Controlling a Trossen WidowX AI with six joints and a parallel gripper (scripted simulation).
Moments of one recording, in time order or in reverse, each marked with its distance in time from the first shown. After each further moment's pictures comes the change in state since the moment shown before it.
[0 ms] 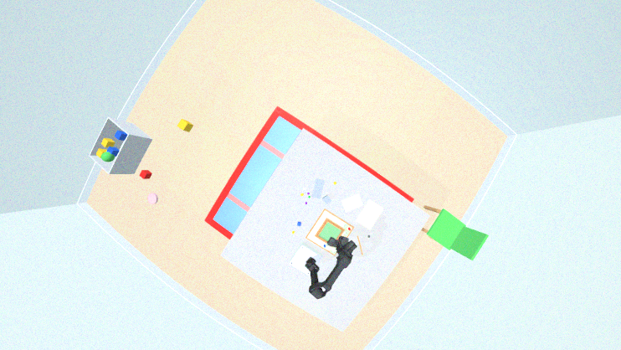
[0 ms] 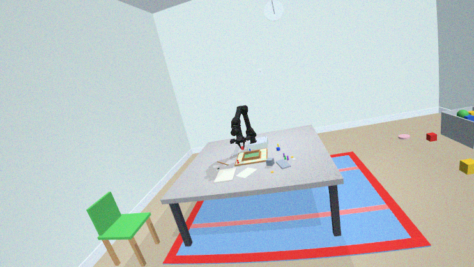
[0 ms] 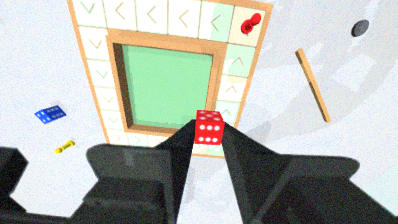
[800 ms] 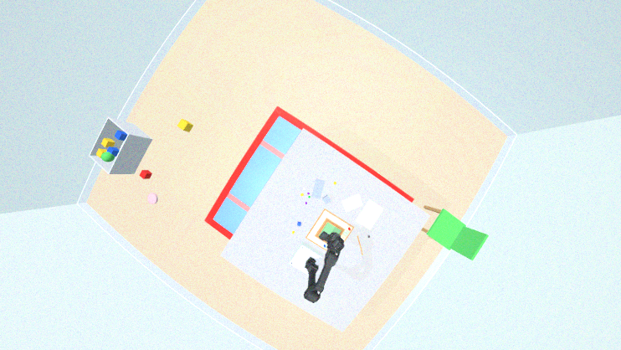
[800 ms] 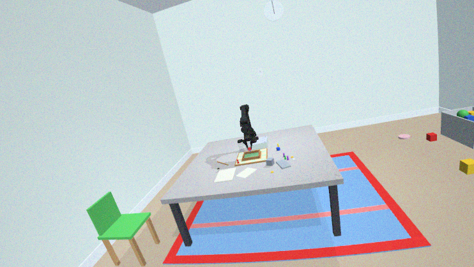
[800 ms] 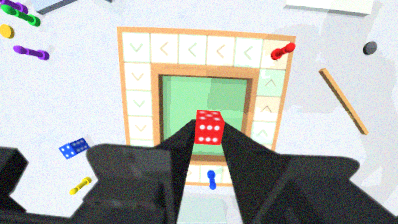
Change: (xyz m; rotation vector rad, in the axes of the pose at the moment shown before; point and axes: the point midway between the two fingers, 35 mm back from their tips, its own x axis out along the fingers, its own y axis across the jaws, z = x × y) arm 0.015 0.067 0.011 0.070 -0.226 0.000
